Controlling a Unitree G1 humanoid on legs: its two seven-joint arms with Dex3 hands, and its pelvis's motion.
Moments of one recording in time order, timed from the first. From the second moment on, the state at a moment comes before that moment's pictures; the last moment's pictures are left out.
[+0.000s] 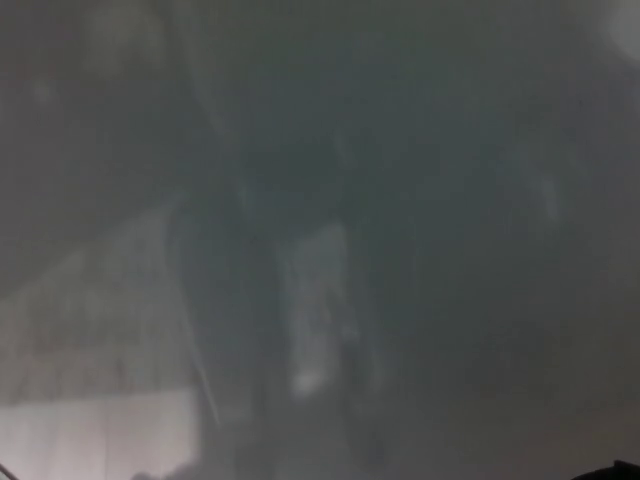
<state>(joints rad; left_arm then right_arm) -0.53 1.10 0.09 1.02 -0.22 0.07 -1.34 -0.08 -0.39 -0.08 1.16 -0.06 -0.60 0.26</state>
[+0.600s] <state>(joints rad) -0.49 1.18 0.10 1.08 -0.20 0.05 -1.34 -0.08 -0.39 -0.06 1.16 -0.07 -0.60 0.25</state>
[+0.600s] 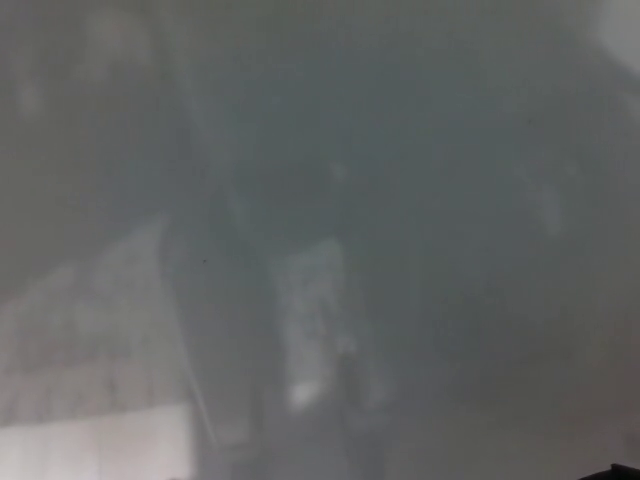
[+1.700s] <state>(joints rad) 0.16 0.74 0.65 0.77 -0.41 0.01 -1.02 -0.03 -0.39 -0.05 1.17 -0.08 -0.61 0.21</state>
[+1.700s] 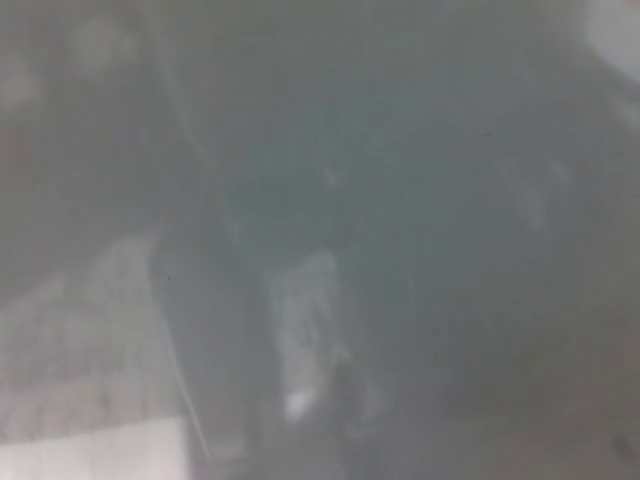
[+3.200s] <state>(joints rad) 0.32 0.57 0.19 1.11 -0.13 -0.22 -0.59 0.10 -0.37 -0.06 1.17 -0.07 -0.64 0.21</state>
